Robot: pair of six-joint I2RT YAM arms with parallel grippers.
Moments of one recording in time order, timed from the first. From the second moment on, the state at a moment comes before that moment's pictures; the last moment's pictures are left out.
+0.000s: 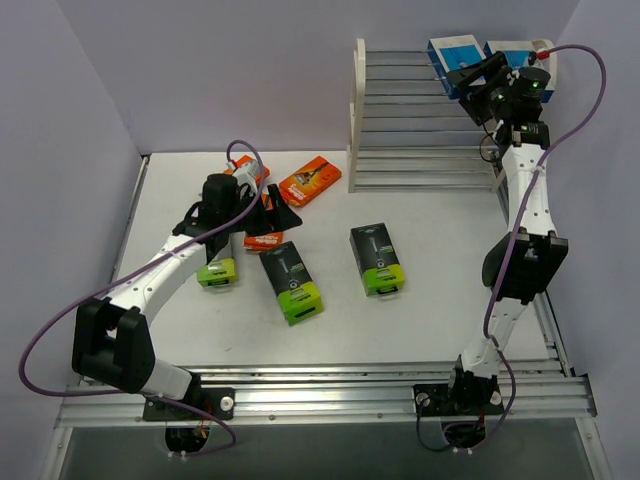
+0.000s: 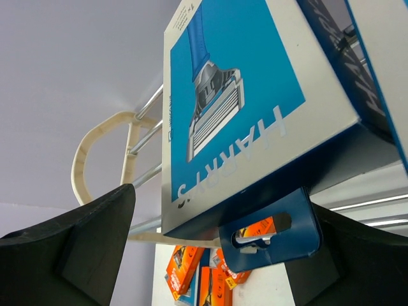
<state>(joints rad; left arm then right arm) -0.36 1.46 1.11 -0.17 0.40 -0.57 -0.17 2.04 2.17 -0.26 -0.39 0.91</state>
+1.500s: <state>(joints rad) -0.35 1.47 1.11 -0.17 0.42 -0.57 -0.15 1.85 1.92 -0.28 -0.44 0.78</state>
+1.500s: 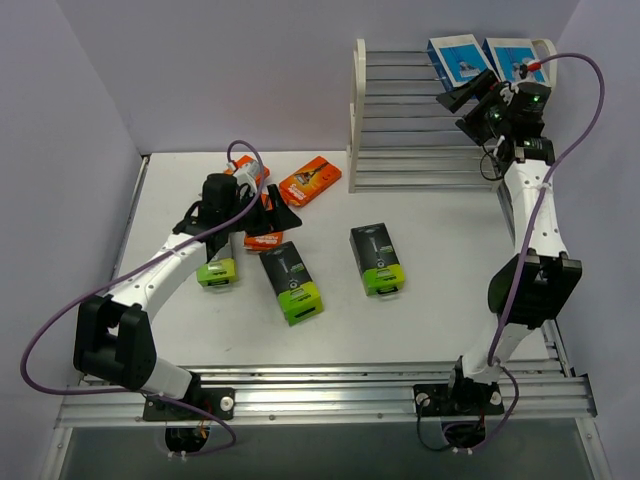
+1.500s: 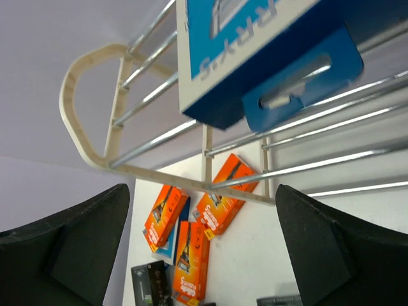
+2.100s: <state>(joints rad) -0.35 1.47 1.12 -0.20 0.41 -0.56 -0.16 1.62 1.89 -0.26 -0.46 0.69</state>
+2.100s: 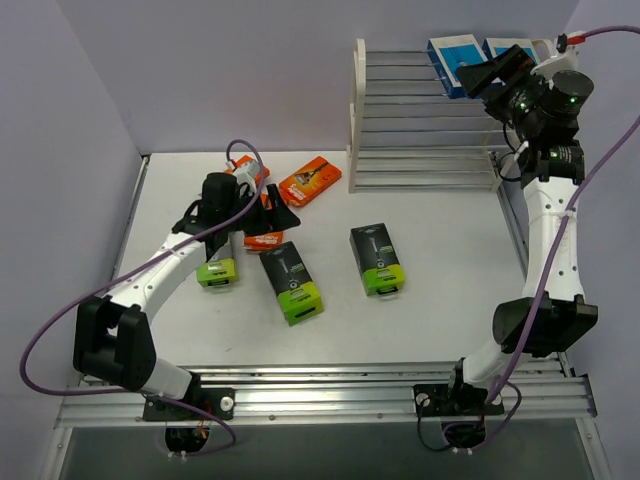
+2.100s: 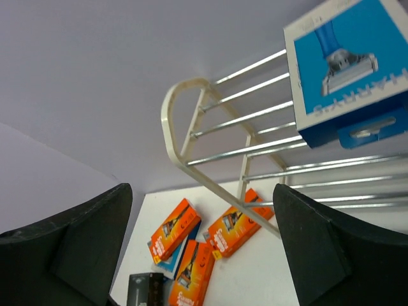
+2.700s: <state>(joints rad) -0.43 1.41 1.27 -0.27 0.30 -0.48 -0.15 1.55 1.83 -0.10 -0.38 0.63</state>
